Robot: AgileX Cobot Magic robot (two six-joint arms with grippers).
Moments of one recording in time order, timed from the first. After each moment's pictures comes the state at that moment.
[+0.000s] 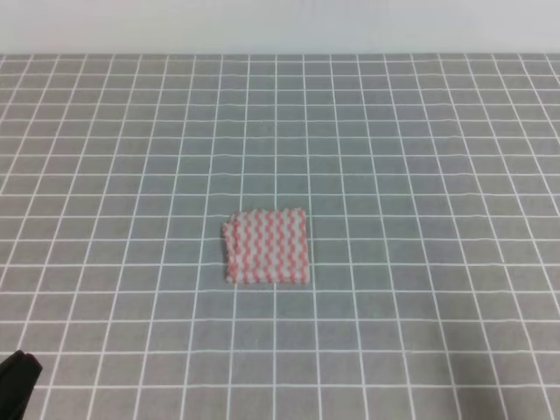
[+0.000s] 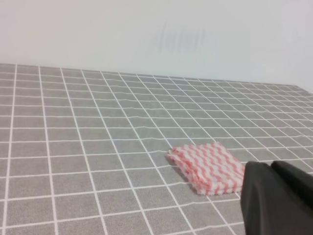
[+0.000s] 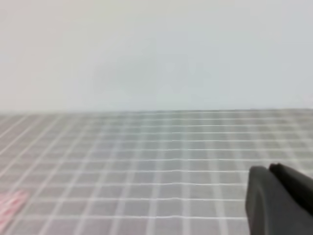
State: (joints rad) left arm -0.32 0.03 0.02 -0.77 0.13 0.61; right arm 0.16 0.09 -0.06 0.31 0.07 -0.26
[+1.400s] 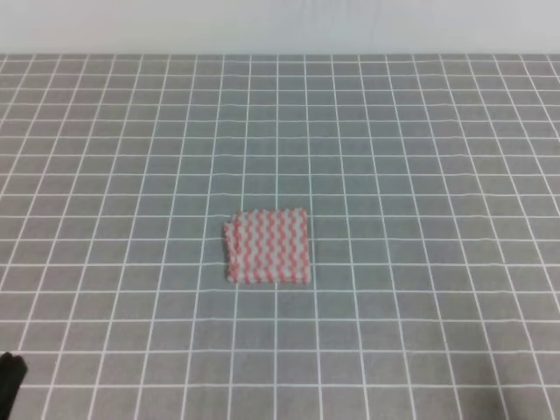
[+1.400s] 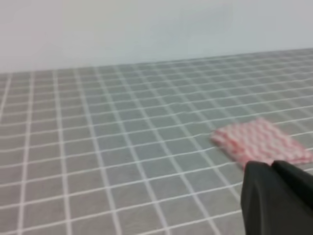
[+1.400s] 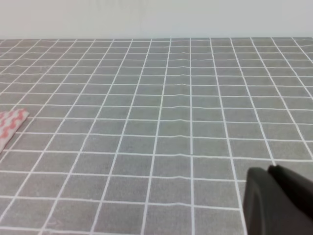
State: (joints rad) left arm -0.32 0.02 0.02 -0.33 0.16 0.31; right arm 0.01 -0.03 0.02 0.35 0.31 -0.27
